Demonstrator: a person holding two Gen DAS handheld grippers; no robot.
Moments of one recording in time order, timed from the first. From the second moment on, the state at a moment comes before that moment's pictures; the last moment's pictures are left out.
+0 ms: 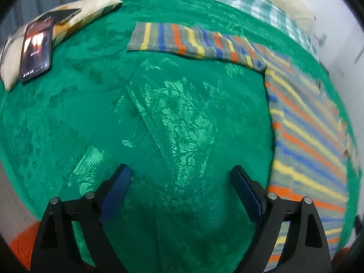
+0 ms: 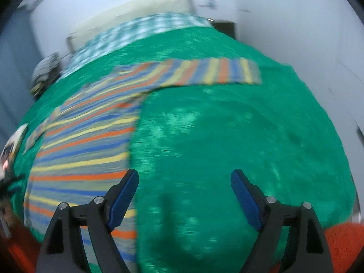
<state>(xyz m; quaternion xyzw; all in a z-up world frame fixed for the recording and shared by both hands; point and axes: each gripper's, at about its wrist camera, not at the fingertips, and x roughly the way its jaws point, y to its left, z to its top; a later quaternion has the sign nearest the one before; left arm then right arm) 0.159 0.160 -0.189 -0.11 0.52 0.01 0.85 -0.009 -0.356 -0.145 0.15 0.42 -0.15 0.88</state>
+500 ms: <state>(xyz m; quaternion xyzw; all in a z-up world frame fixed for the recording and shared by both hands) 0.153 0.149 -0.201 -0.05 0.52 0.02 0.85 0.003 -0.353 -0.189 0.15 0.48 -0.17 0.85</state>
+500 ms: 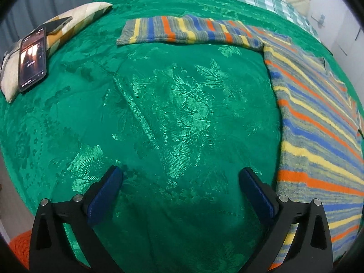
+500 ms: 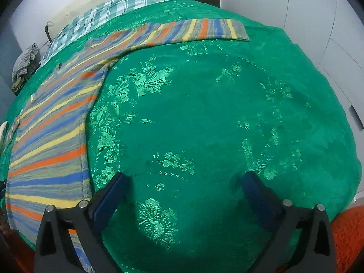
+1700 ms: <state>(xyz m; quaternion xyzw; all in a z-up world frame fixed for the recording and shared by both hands) 0.149 0.135 -0.203 0.00 0.50 0.03 0.87 0.005 -0.344 -0.195 0.11 0.49 -0.18 0.85</state>
